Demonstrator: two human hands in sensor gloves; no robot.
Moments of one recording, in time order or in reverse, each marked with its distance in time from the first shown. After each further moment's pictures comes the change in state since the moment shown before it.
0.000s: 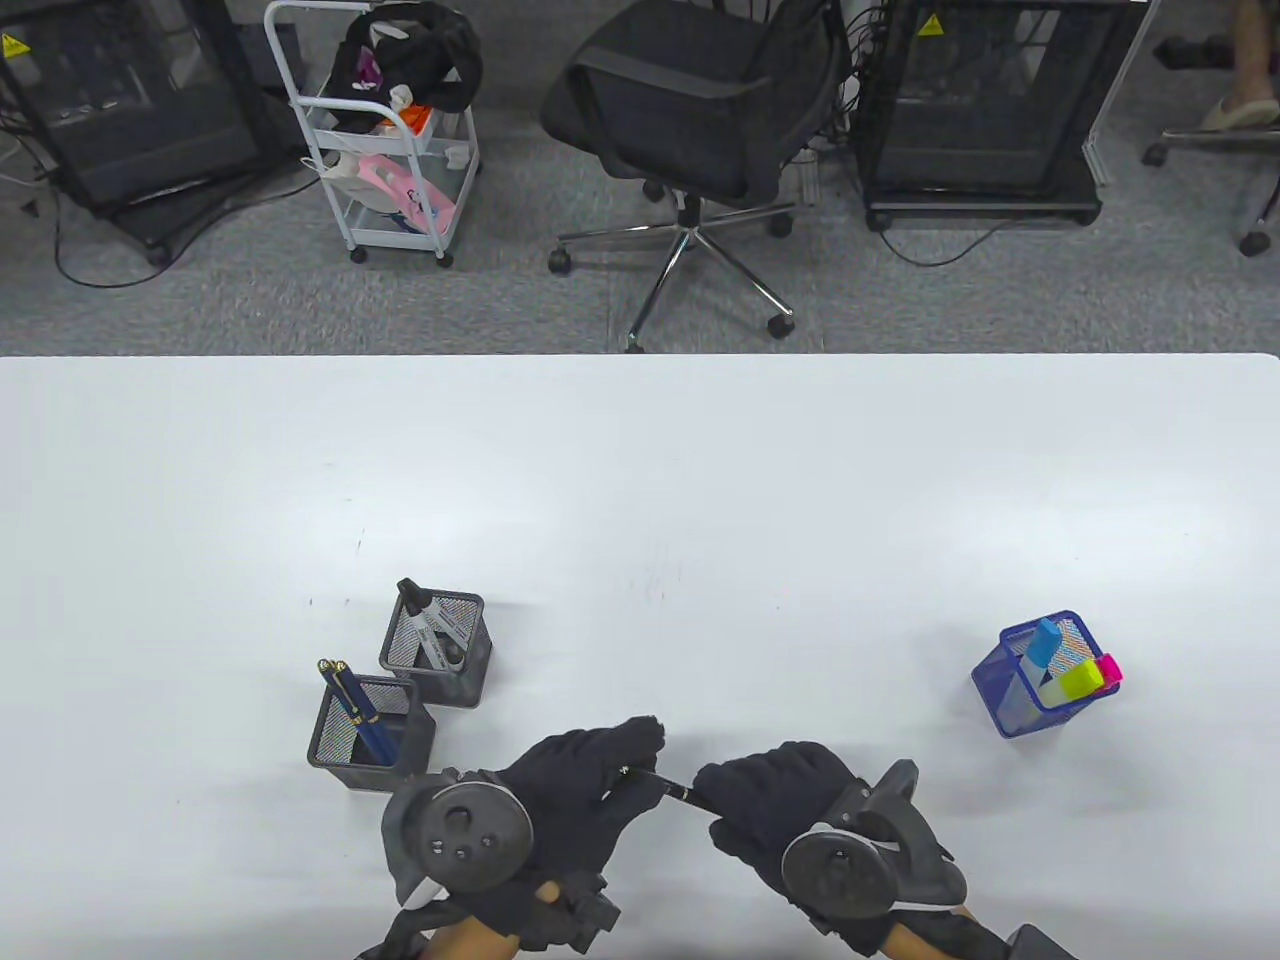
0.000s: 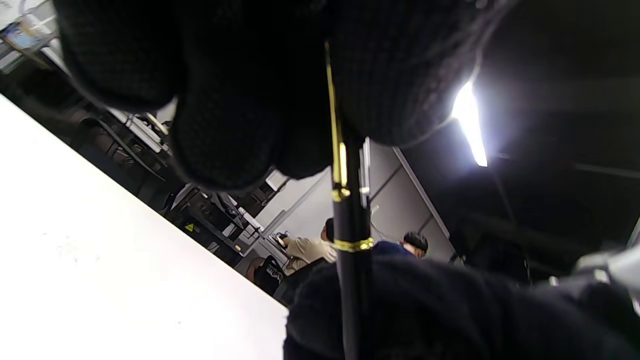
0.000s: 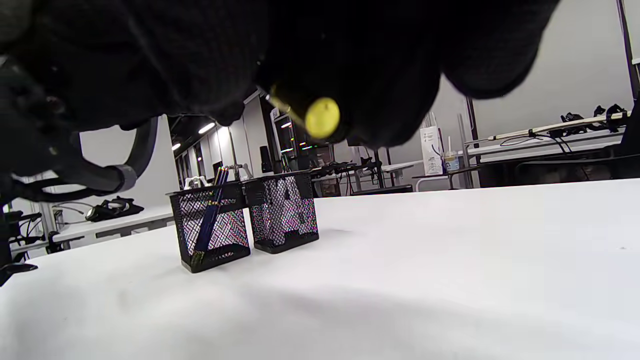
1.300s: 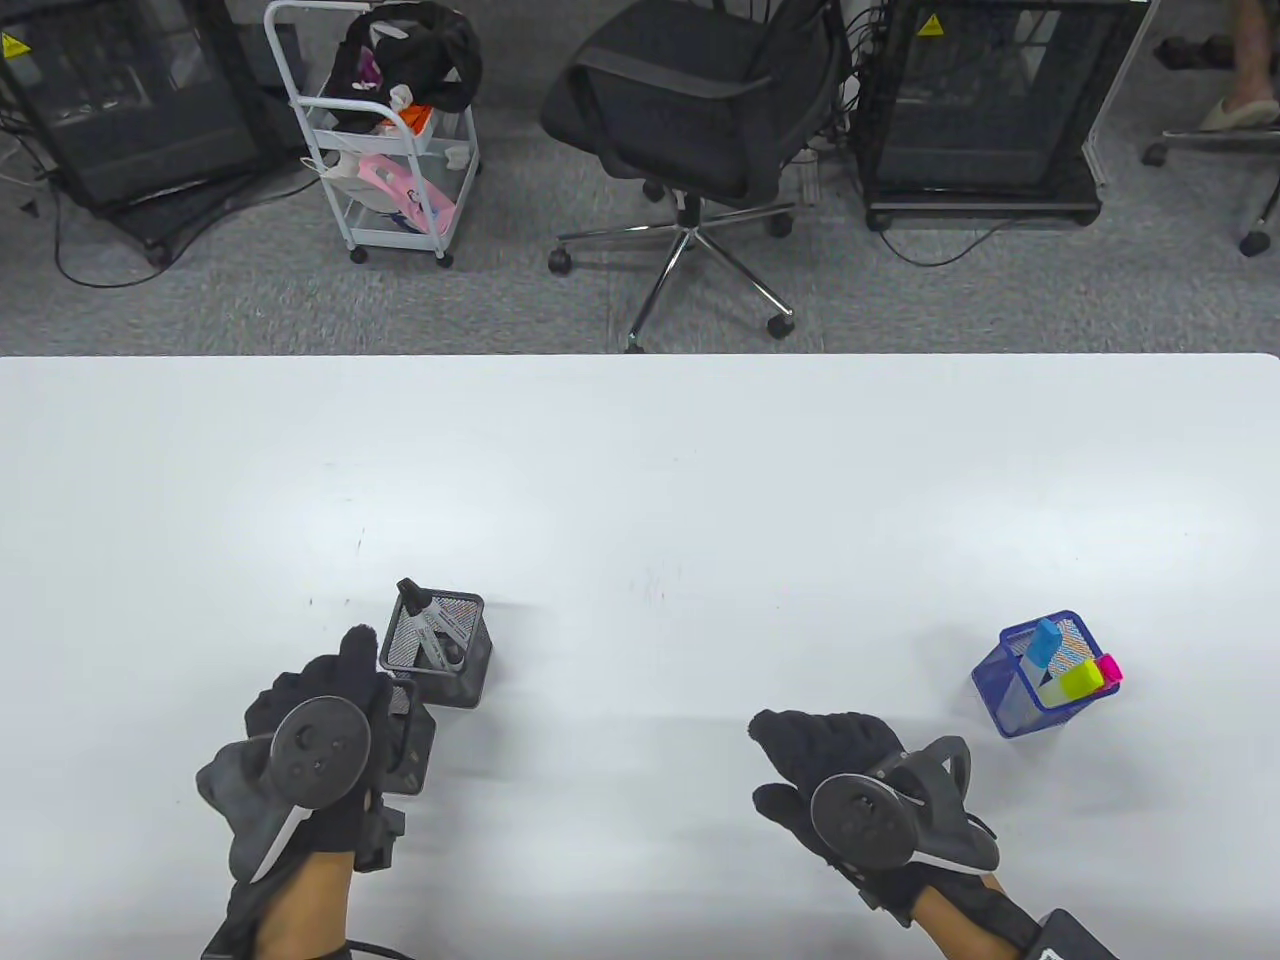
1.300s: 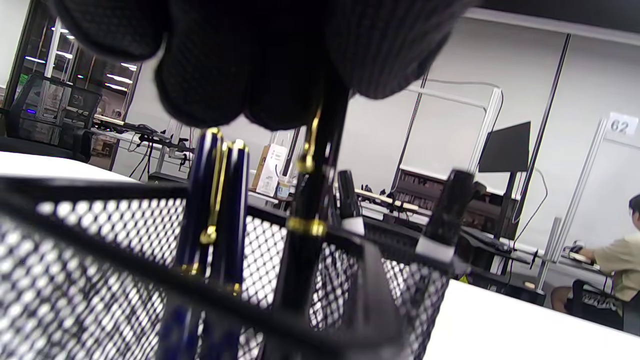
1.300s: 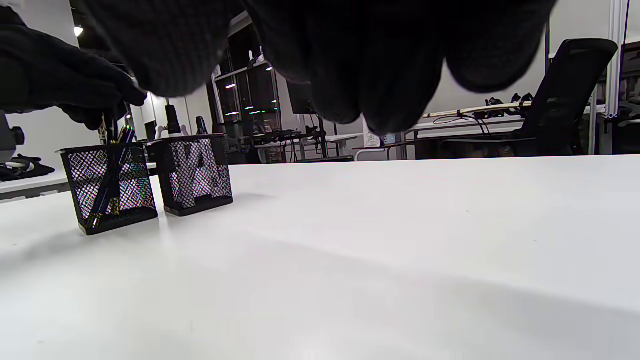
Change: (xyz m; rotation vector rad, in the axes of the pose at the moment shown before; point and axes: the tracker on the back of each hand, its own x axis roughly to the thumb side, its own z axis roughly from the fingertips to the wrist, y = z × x) left_hand -0.090 0.096 0.017 0.095 0.530 -0.712; right_hand -0.041 -0.007 0.004 0.100 0.176 0.085
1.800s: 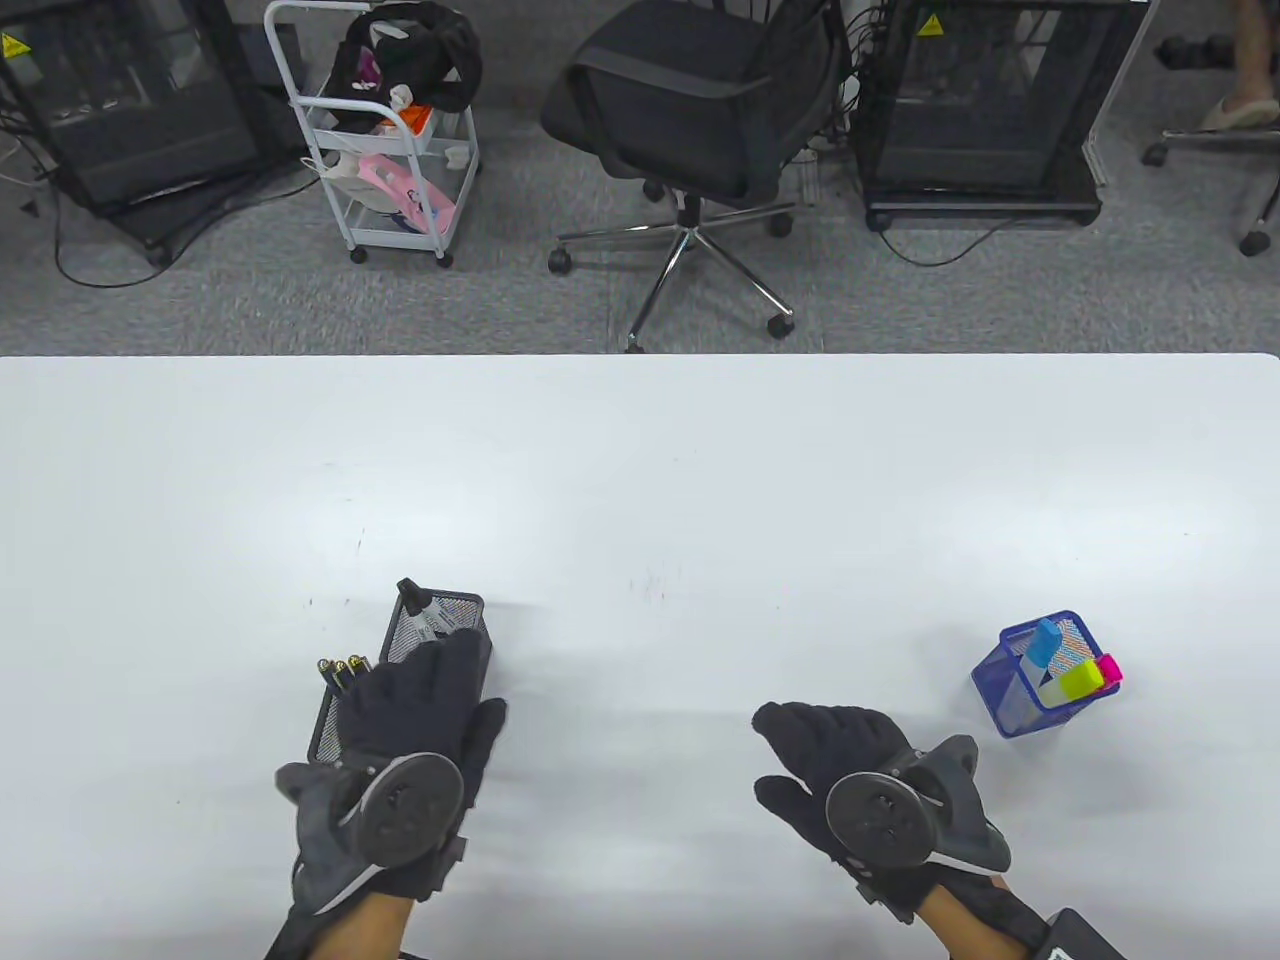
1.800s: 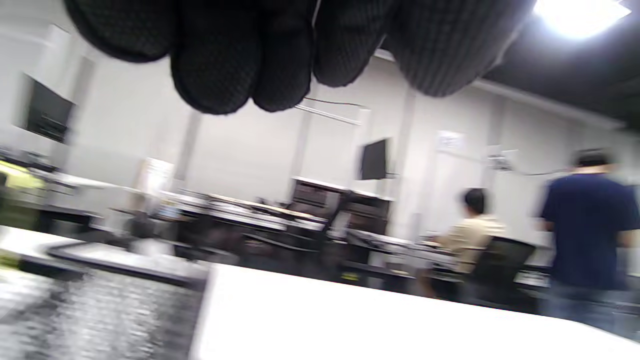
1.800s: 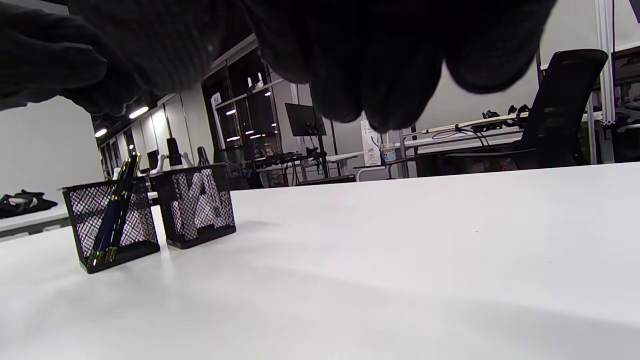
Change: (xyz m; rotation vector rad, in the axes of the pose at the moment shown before) left_hand 0.092 0.007 0.038 0.026 -0.446 0.102; right_hand -0.004 -0.008 0.002 -0.080 0.005 -0.065
